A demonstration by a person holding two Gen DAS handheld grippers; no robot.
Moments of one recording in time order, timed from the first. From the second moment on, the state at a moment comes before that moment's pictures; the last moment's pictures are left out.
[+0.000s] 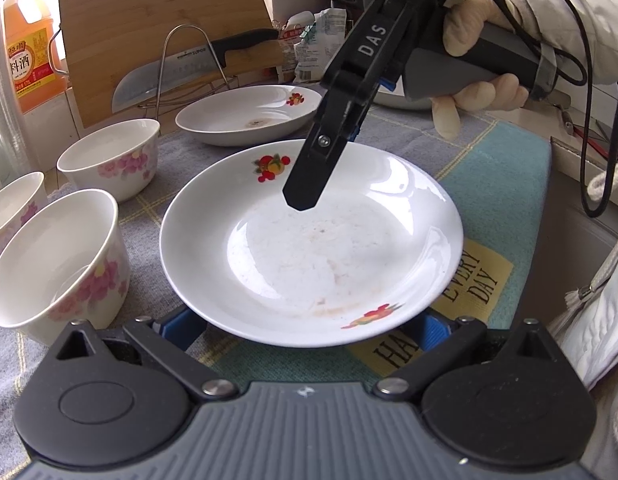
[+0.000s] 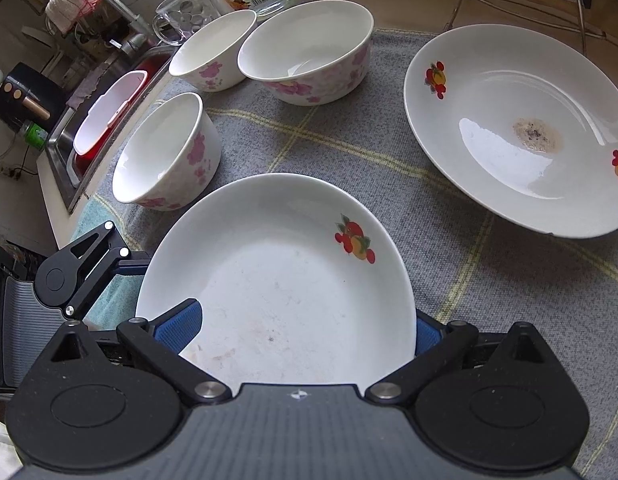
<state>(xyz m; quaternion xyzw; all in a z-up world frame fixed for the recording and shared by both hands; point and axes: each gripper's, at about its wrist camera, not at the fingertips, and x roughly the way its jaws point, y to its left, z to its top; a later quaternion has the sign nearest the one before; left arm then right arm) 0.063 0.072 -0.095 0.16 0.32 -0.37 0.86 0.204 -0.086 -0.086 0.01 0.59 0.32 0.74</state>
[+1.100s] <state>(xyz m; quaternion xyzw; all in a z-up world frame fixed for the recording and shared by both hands) 0.067 0.001 -0.056 0.18 0.30 -0.38 0.85 0.189 -0.158 -0.052 0.03 0.55 0.30 0.77</state>
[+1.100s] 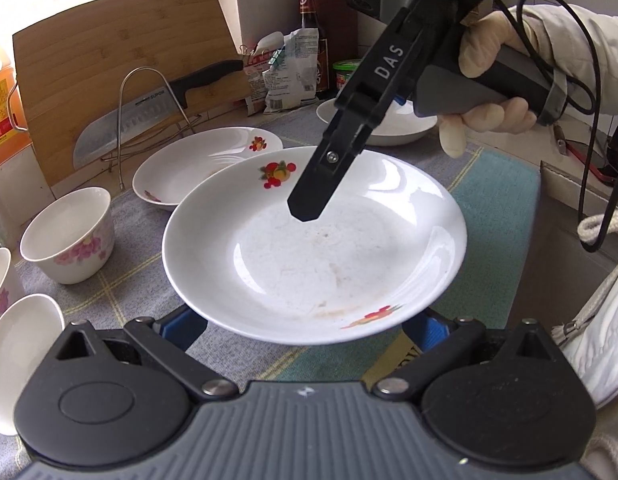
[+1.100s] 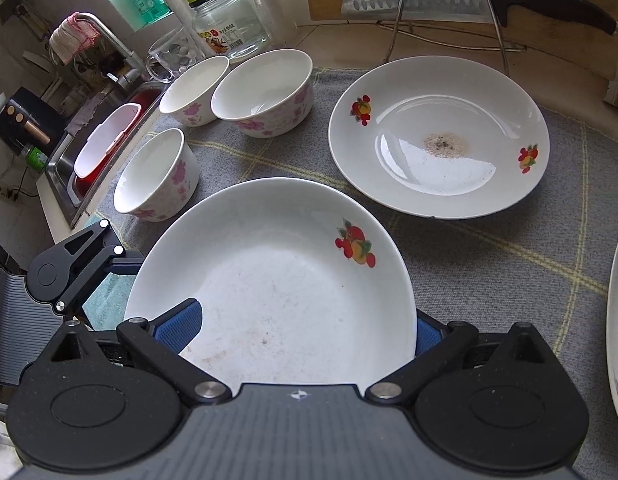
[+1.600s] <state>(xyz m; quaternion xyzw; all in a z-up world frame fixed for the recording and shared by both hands) 0.081 -0.076 -0.045 0.19 0.29 -0.40 0.85 0.186 -0.239 -0.039 0.05 0.54 0.28 0.80</state>
